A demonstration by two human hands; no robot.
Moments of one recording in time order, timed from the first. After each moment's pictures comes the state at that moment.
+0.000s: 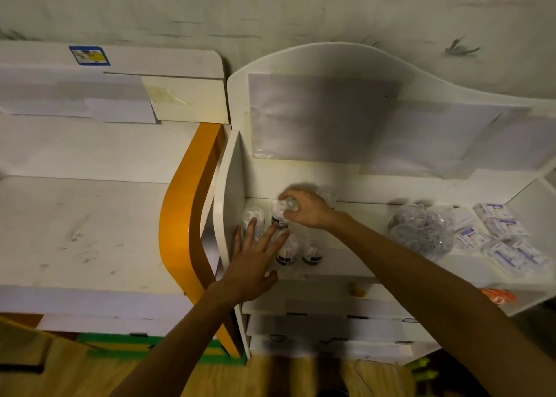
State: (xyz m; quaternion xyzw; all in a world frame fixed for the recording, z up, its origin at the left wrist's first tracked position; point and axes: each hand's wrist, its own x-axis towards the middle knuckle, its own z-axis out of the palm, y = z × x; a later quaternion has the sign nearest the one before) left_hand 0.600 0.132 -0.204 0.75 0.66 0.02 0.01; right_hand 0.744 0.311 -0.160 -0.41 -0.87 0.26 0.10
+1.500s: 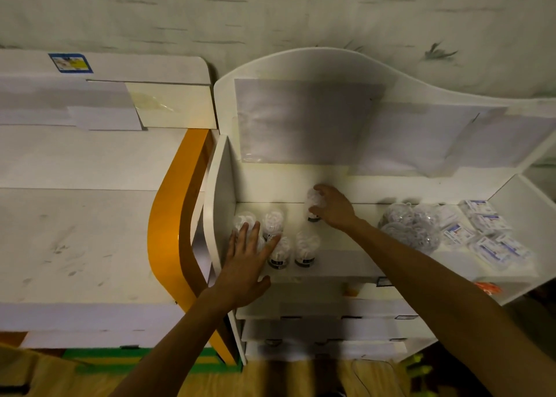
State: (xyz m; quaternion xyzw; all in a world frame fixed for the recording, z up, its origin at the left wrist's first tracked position) left_hand 0.602 0.133 -0.204 0.74 0.67 0.03 0.03; right_hand 0.812 0.338 -0.174 -0.56 -0.77 0.27 0.17
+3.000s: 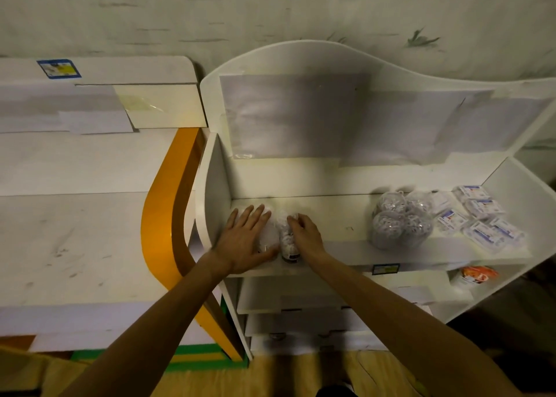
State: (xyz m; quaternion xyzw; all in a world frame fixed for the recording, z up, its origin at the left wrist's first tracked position) left_hand 0.587 0.179 -0.191 0.78 0.63 0.02 0.01; right_hand 0.768 0.238 -0.214 -0.59 -0.57 0.48 0.32
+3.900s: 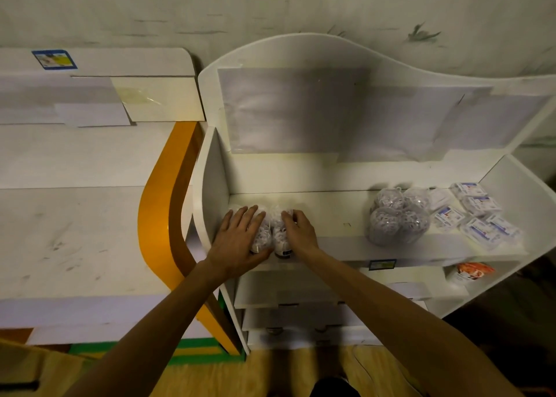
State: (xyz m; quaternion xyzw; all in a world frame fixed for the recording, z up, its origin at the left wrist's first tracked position) left_hand 0.592 0.154 -0.196 0.76 0.64 0.09 -0.01; right_hand 0.758 0.229 -0.214 -0.59 -0.58 0.47 0.31
